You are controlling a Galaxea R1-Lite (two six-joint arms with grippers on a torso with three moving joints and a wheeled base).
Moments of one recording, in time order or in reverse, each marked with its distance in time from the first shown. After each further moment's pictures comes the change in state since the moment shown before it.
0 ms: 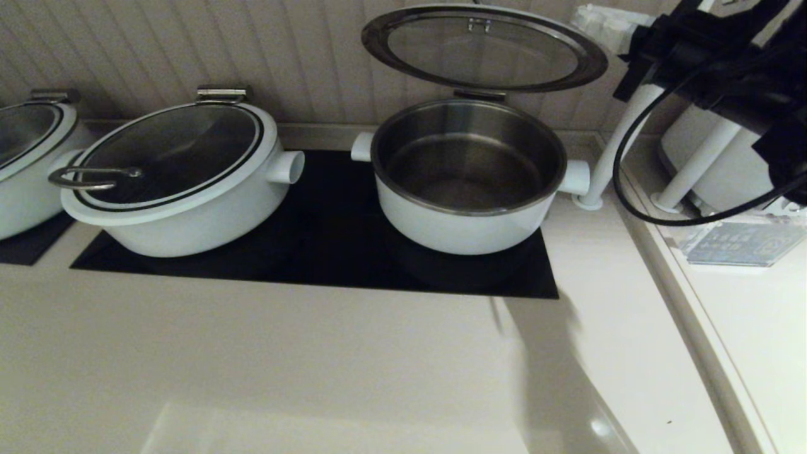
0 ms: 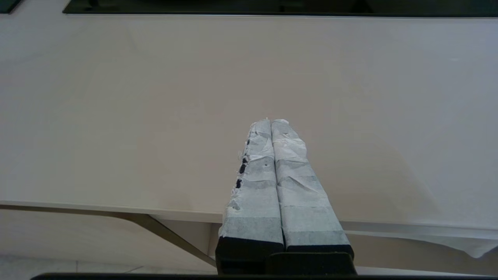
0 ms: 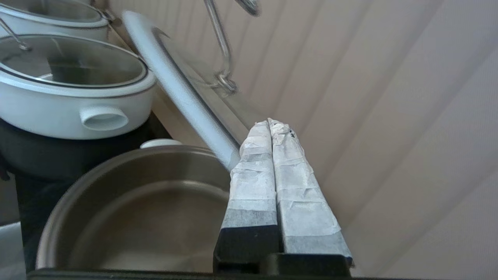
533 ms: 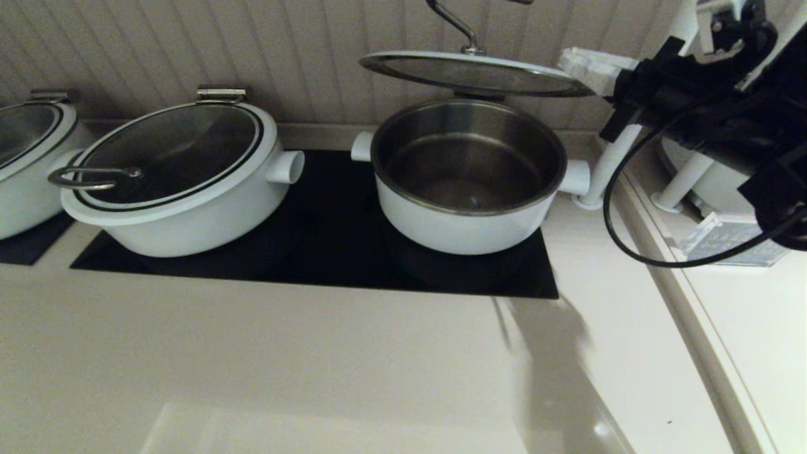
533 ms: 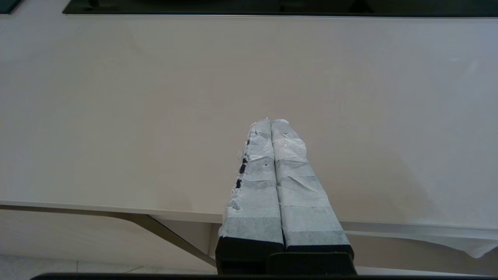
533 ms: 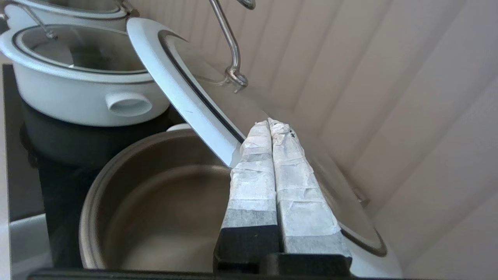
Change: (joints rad) left arm 0.000 0.000 0.000 0.000 0.000 0.000; right arm 0.033 -0.022 0.195 -0.123 -0.004 -0.004
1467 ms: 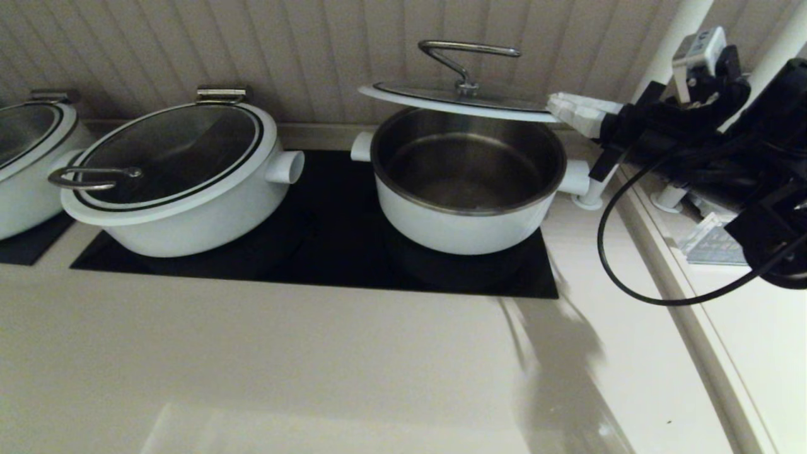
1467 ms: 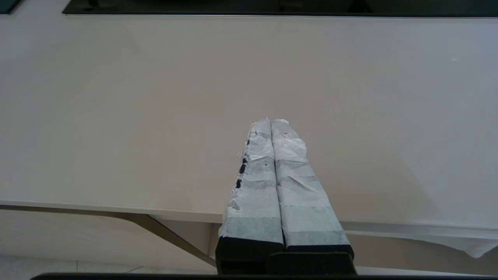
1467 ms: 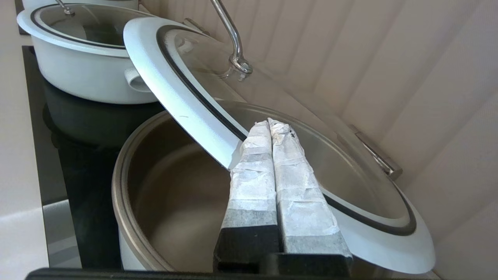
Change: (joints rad) left arm 0.000 0.000 0.000 0.000 0.000 0.000; right arm 0.016 0.000 0.155 -0.094 -0.005 -0.007
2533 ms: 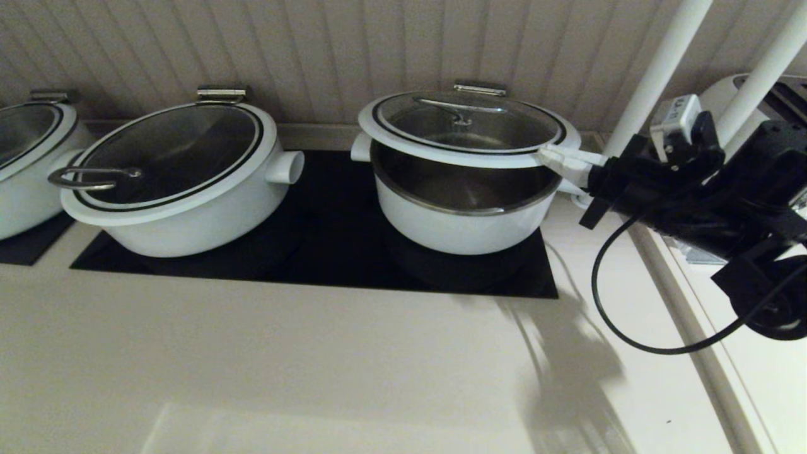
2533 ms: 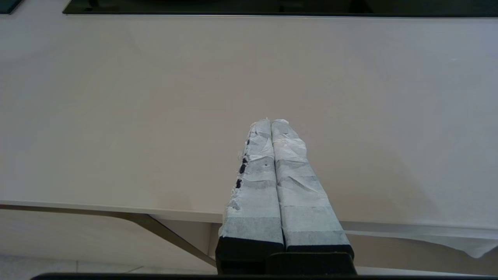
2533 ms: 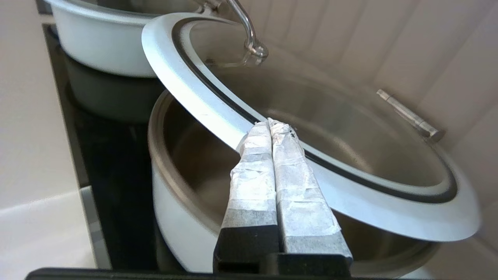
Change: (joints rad) left arm 0.000 0.000 0.000 0.000 0.000 0.000; right arm 0.013 0.027 0.208 -0.159 -0.004 -0.002
